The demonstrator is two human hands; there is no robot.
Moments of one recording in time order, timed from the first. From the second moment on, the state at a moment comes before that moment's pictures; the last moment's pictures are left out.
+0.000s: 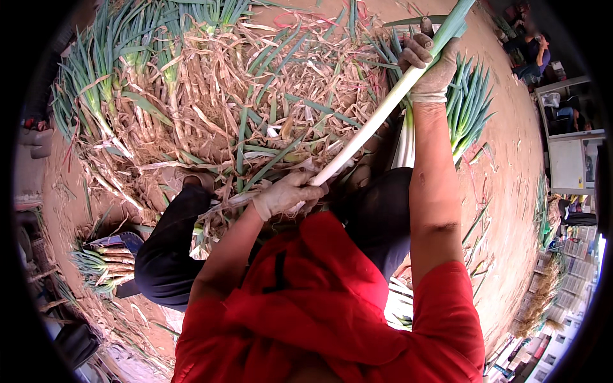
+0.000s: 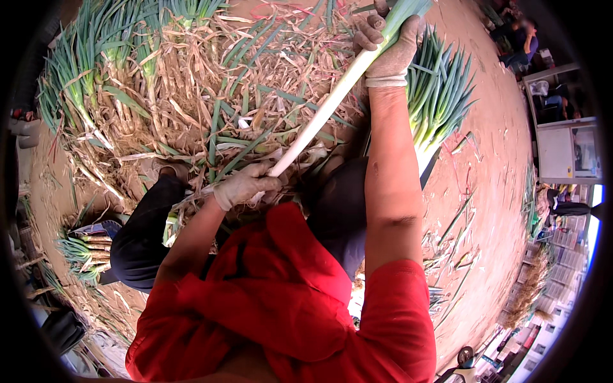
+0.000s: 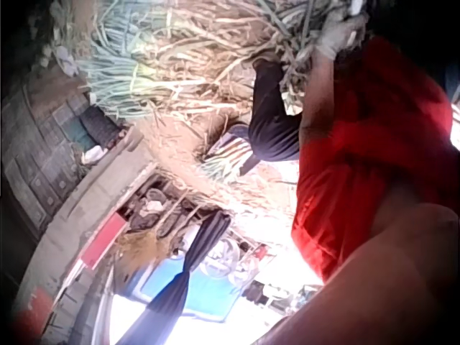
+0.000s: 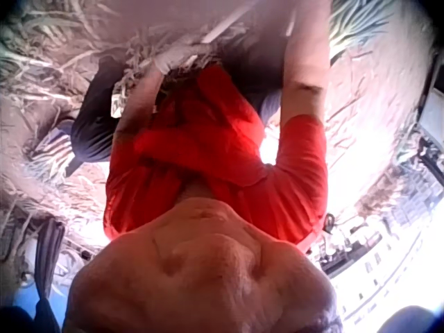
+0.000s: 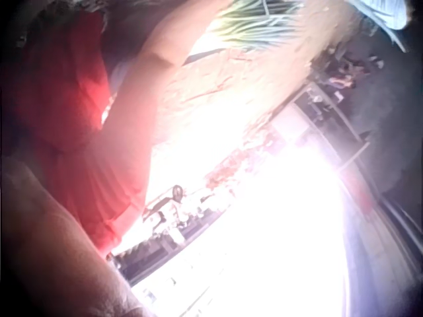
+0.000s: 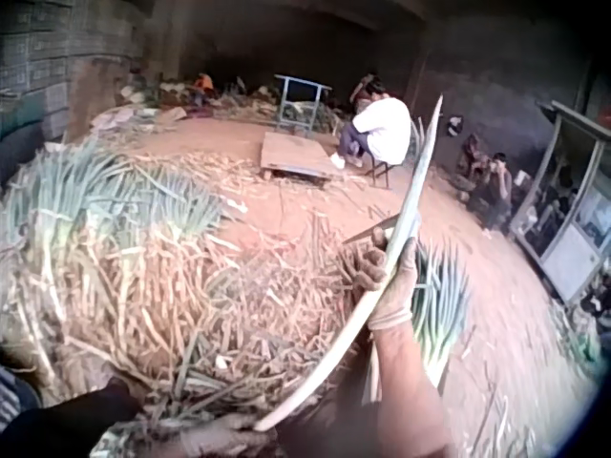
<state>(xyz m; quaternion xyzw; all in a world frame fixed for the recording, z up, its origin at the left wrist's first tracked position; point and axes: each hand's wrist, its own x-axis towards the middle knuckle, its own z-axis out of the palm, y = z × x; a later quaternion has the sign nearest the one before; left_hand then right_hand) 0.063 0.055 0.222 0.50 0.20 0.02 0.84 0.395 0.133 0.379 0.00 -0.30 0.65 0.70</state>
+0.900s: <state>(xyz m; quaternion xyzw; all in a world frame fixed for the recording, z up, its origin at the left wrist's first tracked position) -0.006 0.022 0.175 0.94 0.25 0.01 0.25 0.402 0.144 0.346 -0.51 -0.12 0.39 0.76</state>
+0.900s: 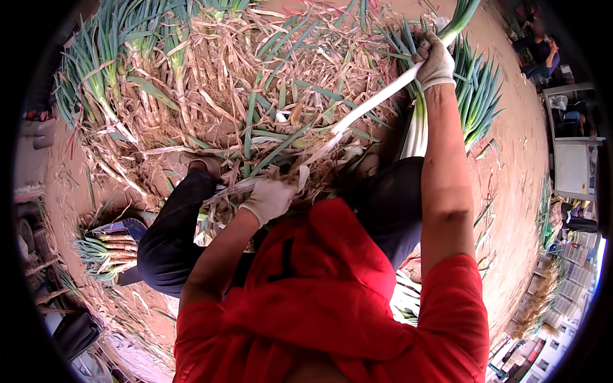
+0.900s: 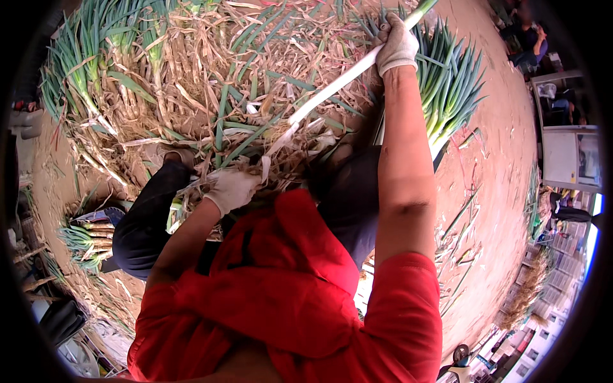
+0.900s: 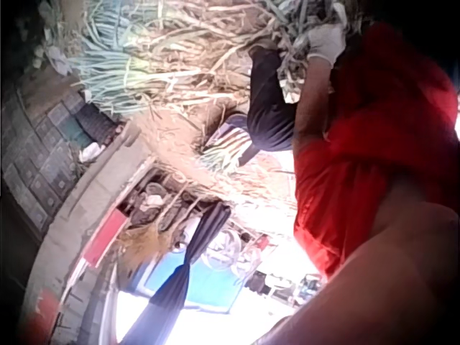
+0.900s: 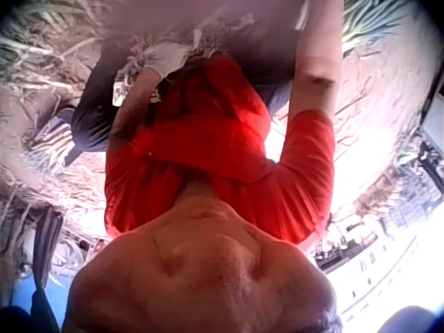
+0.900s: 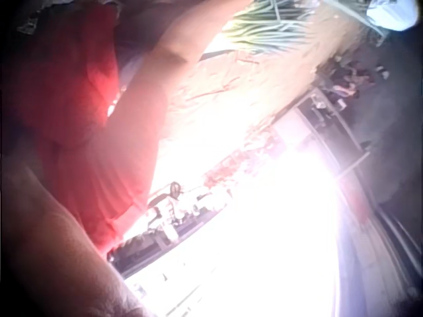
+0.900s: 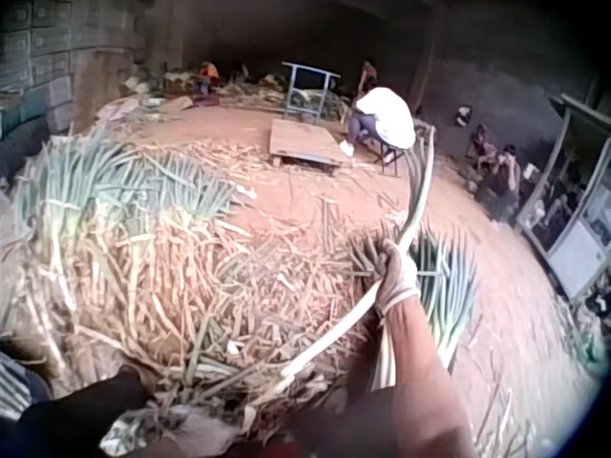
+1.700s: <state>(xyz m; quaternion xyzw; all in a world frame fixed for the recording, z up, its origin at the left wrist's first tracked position) -0.012 -0.006 0.264 0.70 0.20 0.08 0.68 0.409 0.144 0.319 -0.58 -0.09 0.38 0.72</state>
